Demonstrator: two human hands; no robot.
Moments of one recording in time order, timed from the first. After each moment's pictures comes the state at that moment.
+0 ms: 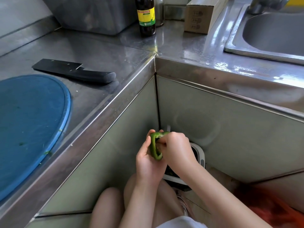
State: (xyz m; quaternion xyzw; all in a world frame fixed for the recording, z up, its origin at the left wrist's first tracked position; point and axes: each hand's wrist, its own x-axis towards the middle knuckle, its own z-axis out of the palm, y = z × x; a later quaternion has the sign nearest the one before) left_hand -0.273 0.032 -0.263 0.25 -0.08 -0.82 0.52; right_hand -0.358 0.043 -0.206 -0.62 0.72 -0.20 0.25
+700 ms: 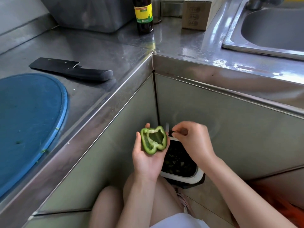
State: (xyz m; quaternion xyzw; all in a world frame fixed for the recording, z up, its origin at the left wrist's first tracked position) left_hand -0.274 0.026 -0.260 0.23 -0.01 -0.81 0.55; right_hand -0.406 0.041 -0.222 -0.55 0.71 -0.37 0.22
